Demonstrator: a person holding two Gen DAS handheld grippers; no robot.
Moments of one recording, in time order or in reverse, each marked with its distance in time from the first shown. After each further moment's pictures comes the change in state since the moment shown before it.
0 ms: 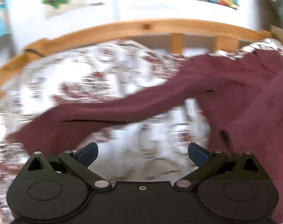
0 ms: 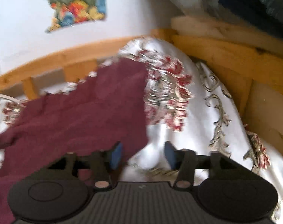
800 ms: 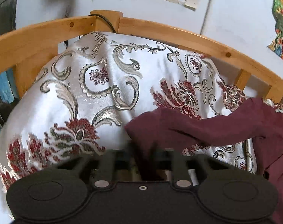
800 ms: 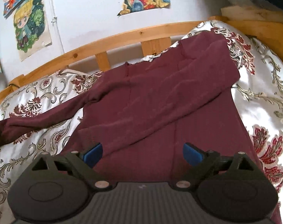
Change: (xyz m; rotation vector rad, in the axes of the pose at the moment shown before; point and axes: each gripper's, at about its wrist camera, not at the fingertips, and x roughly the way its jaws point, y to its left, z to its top) left arm 0.019 0.166 0.006 -0.346 0.015 0.007; right arm -0.067 0.123 -0.108 0.012 0.032 0.244
